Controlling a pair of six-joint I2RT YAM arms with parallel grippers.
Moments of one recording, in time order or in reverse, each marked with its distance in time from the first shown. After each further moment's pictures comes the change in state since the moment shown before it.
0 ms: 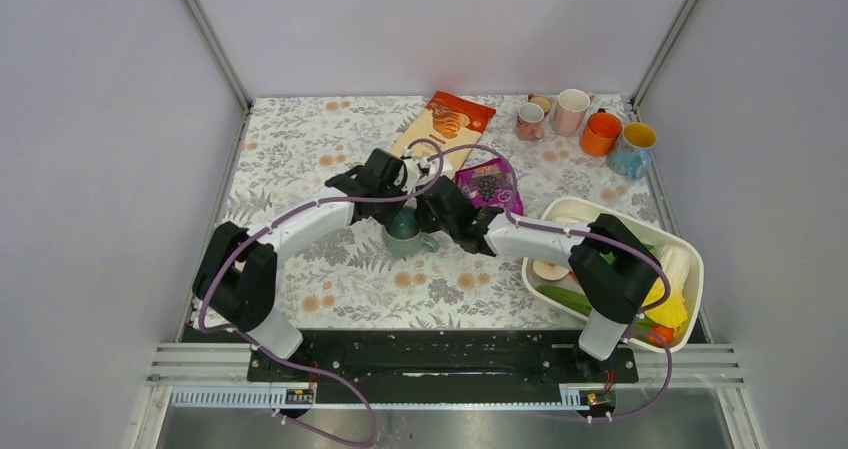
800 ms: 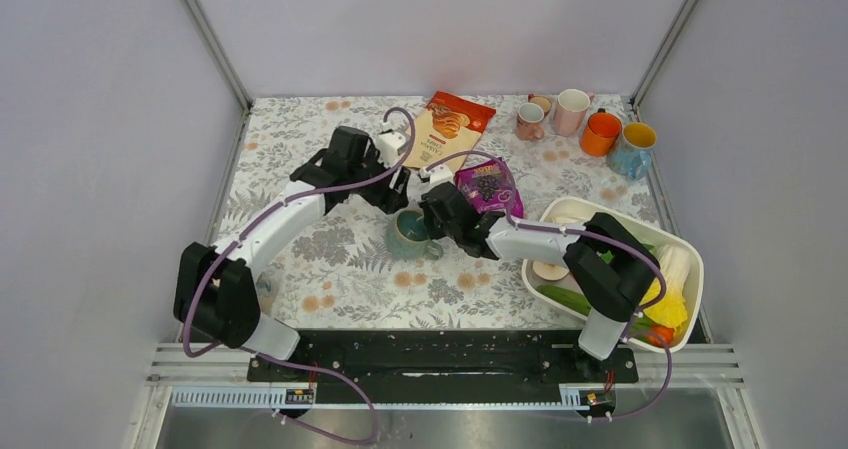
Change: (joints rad) left arm 0.145 -0.089 0.024 0.037 0.351 -0.014; right arm -0.013 0.023 -0.054 0.035 -0.005 -0.112
